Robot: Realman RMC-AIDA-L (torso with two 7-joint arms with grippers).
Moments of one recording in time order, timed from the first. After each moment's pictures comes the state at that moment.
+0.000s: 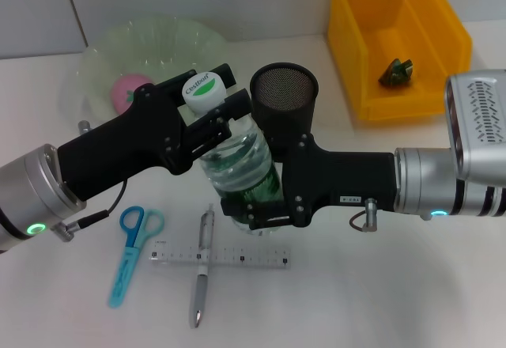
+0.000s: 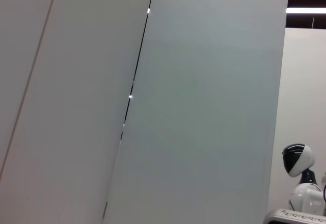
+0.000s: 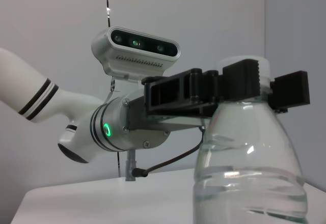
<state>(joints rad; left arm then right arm) -0.56 -2.08 1.18 0.31 1.13 1.66 -1.01 0.58 2.09 -1.11 -0.42 -1.52 -1.50 0.95</state>
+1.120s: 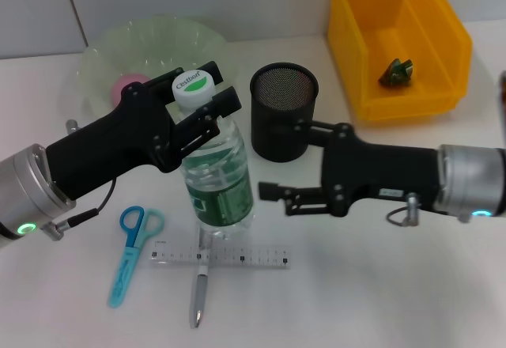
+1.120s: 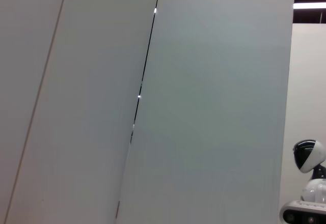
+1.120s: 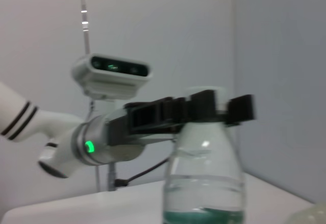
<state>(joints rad) -0.54 -2.07 1.17 0.32 1.12 1.66 -1.00 0.47 2.08 -1.06 -0.55 -1.53 -1.55 1.04</state>
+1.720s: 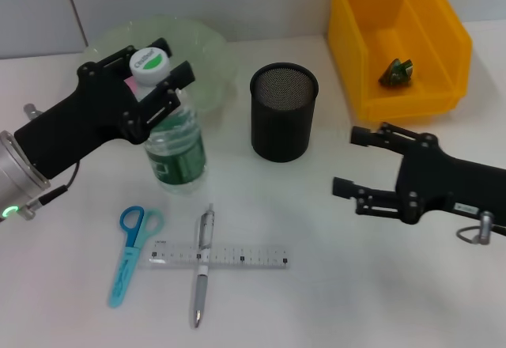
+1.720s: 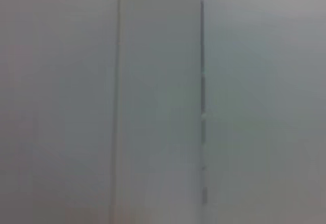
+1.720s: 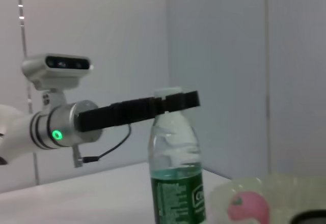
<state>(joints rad) -0.51 -2.06 1.08 0.35 1.12 1.52 -0.84 0.27 2.08 -0.96 -0.69 -1.53 -1.57 1.05</state>
